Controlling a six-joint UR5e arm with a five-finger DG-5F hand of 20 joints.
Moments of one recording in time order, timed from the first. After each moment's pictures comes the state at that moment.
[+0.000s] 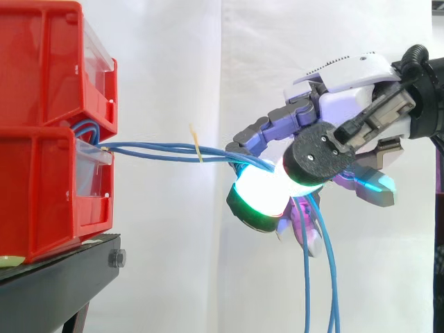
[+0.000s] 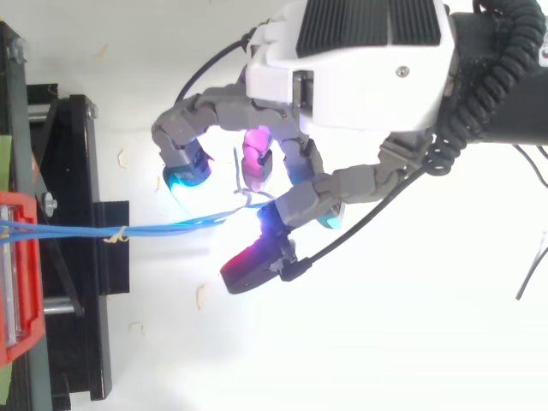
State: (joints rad) arm 0.08 -2.24 -0.99 -3.24 -1.43 -0.77
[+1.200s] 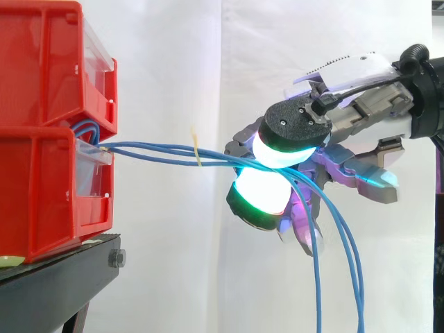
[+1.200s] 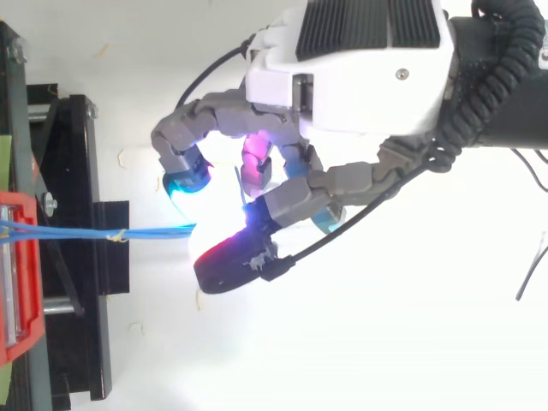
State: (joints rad) arm 0.08 -2.24 -0.99 -3.24 -1.43 -0.72
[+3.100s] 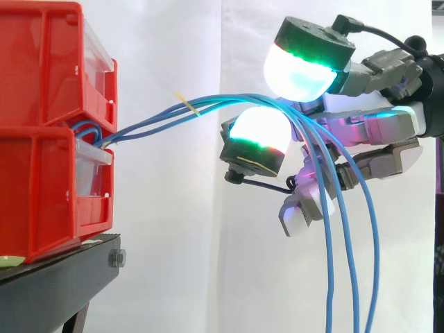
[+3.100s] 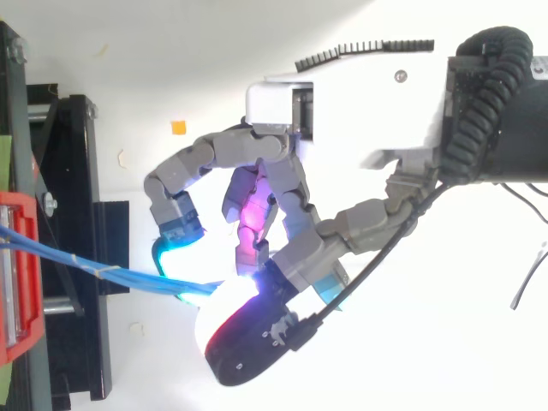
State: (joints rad) arm 0.10 -2.24 -0.99 -3.25 -1.45 -0.28
